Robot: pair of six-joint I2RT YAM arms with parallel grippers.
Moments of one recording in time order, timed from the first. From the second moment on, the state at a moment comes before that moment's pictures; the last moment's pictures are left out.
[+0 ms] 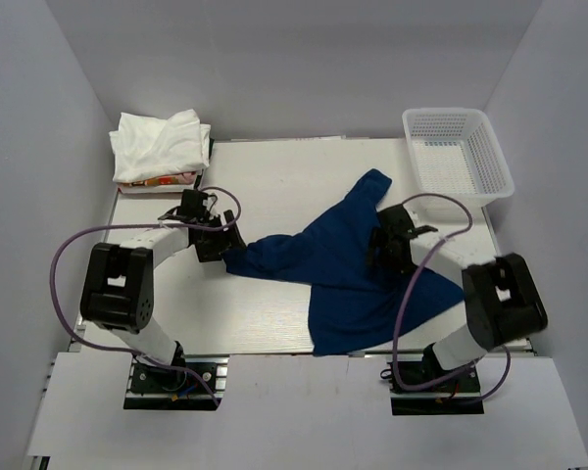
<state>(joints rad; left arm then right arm) -0.16 1.61 0.91 -0.33 0.27 -0.46 0.38 1.48 0.76 -0.45 0.20 0.55</state>
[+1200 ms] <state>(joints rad) -0.30 1.25 0.82 -0.37 0.08 -0.53 0.87 1.31 0.73 -0.59 0.02 0.36</state>
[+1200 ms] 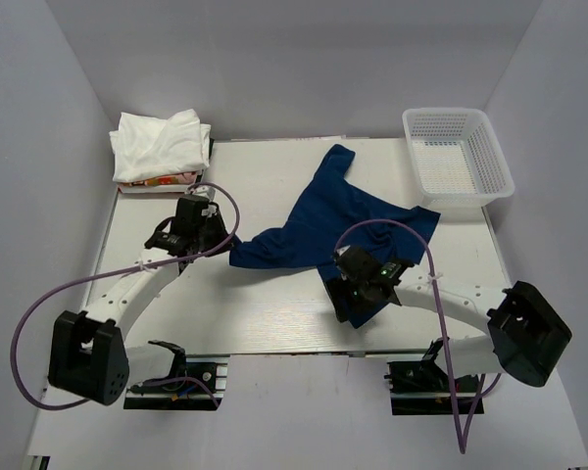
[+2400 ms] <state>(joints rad) -0.30 1.08 1.63 -0.49 -0.25 -0.60 0.91 0.81 1.52 -0.56 0.66 0.05</state>
